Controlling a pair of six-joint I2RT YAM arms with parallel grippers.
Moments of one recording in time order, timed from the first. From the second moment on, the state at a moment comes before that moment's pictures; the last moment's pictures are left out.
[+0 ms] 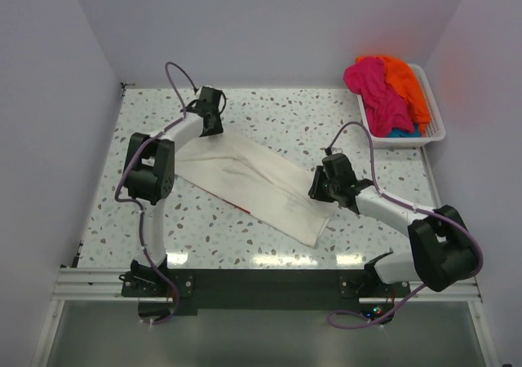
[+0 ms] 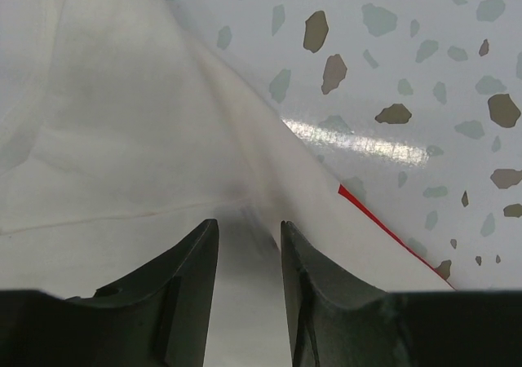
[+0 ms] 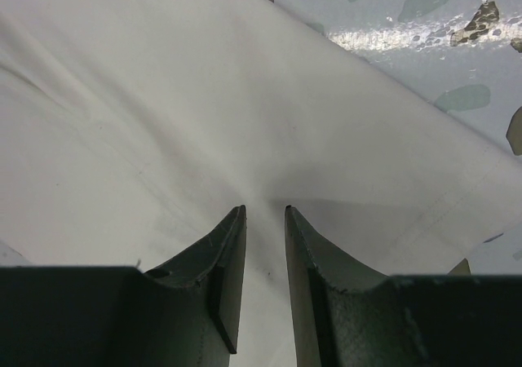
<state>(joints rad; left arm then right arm) -0.28 2.14 1.62 -0.38 -0.29 -0.43 0.46 1.36 0.63 -0.15 0.06 0.58</state>
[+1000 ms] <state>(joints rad) -0.28 1.99 1.45 -0.33 -0.29 -0.46 0.46 1.36 0.63 -0.14 0.06 0.58</state>
